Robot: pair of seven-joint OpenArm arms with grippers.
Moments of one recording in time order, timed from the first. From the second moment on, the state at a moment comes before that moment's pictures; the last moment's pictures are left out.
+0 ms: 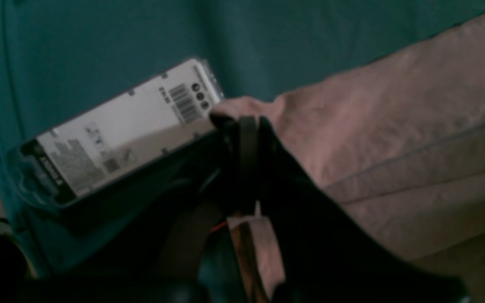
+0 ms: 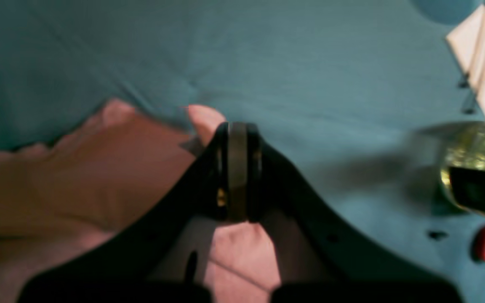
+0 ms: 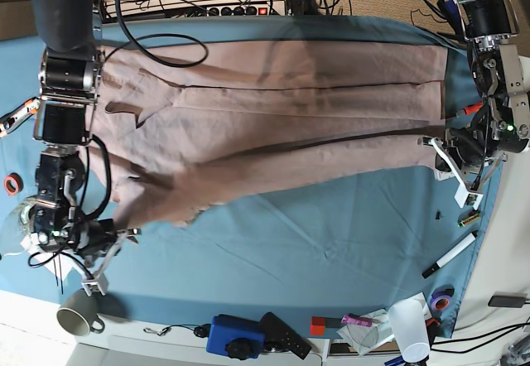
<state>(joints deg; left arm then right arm) -3.0 -21.3 -13.9 94.6 -29.1 -19.8 68.1 37.4 25.5 -0.4 65.5 20.8 22.7 -68.8</state>
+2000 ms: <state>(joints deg) -0.1 -22.3 -13.9 94.6 -28.9 -19.8 70.7 -12.5 26.0 41.7 107.5 43.8 34.2 -72.9</state>
